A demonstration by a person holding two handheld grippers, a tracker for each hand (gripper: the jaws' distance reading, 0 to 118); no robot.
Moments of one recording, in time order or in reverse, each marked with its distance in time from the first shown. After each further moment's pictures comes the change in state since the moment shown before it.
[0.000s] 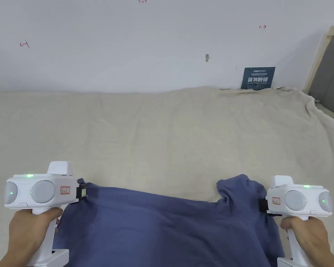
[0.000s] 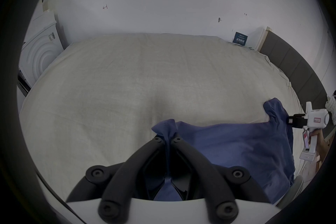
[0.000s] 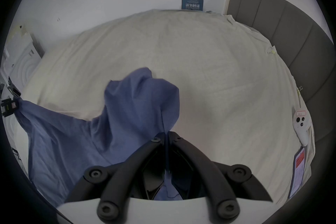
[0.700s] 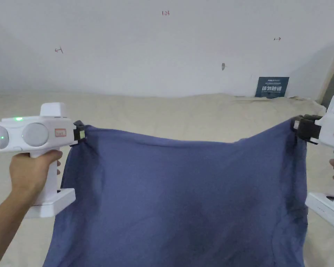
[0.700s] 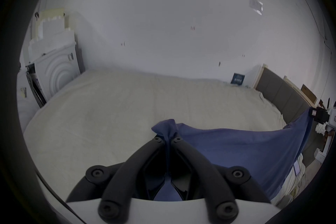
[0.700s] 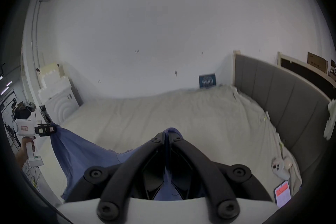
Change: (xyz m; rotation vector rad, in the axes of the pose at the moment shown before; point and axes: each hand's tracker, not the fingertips) left arm -0.017 0.060 0.151 0.320 0.033 0.069; right arm 0.029 0.080 0.229 0.567 0.225 -0.020
